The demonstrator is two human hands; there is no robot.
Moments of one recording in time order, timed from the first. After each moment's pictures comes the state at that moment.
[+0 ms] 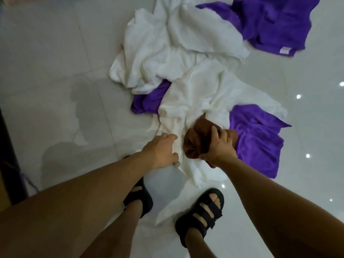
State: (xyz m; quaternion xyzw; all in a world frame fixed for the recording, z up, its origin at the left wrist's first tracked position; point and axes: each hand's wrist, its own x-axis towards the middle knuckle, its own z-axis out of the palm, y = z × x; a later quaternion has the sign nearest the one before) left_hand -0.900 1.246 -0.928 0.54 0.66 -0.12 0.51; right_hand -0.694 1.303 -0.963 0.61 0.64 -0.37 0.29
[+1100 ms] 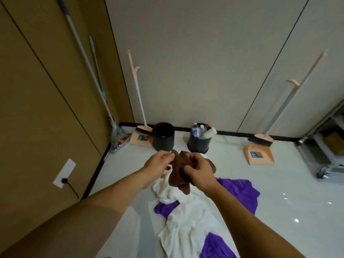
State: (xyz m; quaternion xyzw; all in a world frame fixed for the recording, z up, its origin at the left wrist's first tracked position) left_hand -0.935 1.284 -0.294 0.26 0.77 0.42 0.41; right_hand -0.789 1.376 -0.290 0.35 0.73 -0.57 -0.14
